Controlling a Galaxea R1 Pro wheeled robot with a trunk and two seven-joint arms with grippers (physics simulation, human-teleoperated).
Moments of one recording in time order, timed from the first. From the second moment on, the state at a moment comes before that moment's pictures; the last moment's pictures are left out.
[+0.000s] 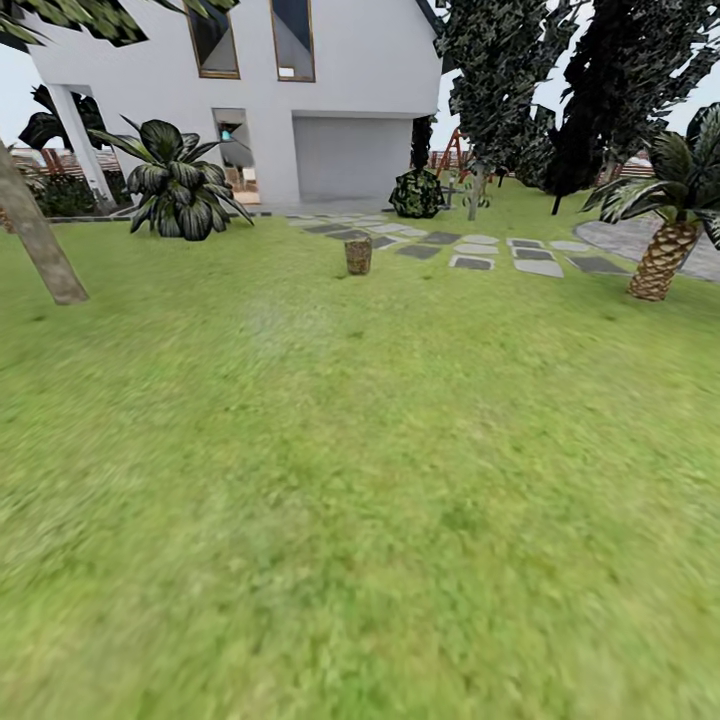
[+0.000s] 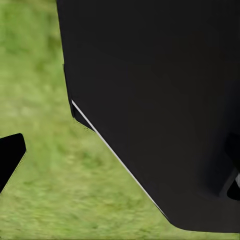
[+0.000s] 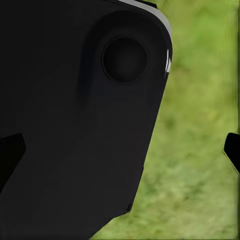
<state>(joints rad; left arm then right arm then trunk) 0.01 0.00 0.01 -0.01 0.01 0.00 0.00 -0.07 -0.02 0.00 -0.02 0.20 -0.14 -0.01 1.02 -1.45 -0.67</state>
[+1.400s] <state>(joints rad) 0.01 0.00 0.01 -0.01 0.01 0.00 0.00 -0.07 -0.02 0.00 -0.02 0.20 -0.14 -0.01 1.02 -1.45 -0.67</state>
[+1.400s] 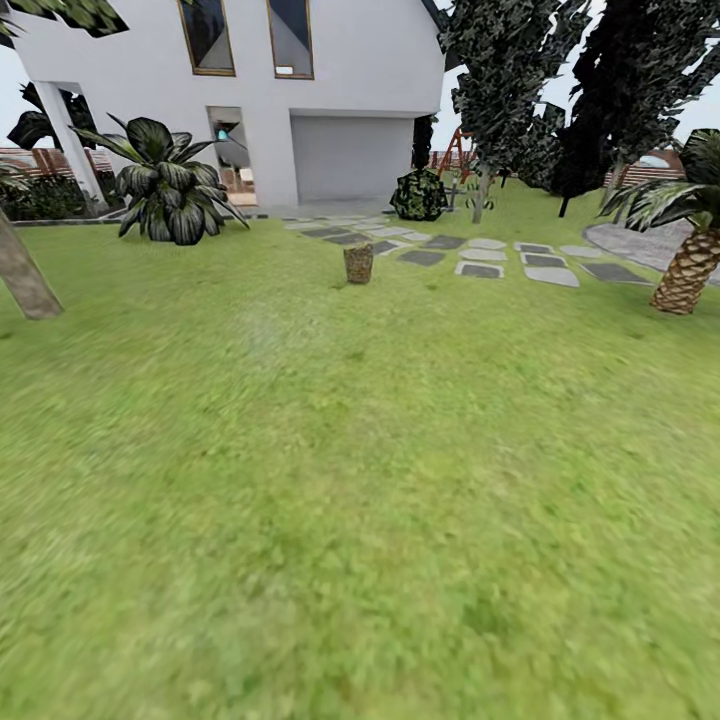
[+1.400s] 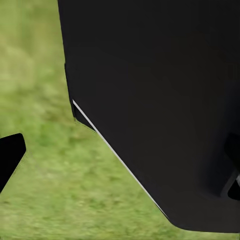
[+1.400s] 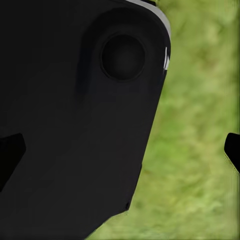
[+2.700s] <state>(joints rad) 0.01 0.00 0.01 -0.01 0.01 -0.01 0.00 -0.07 -0.02 0.00 -0.02 0.20 -0.14 -0.01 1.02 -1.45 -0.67</state>
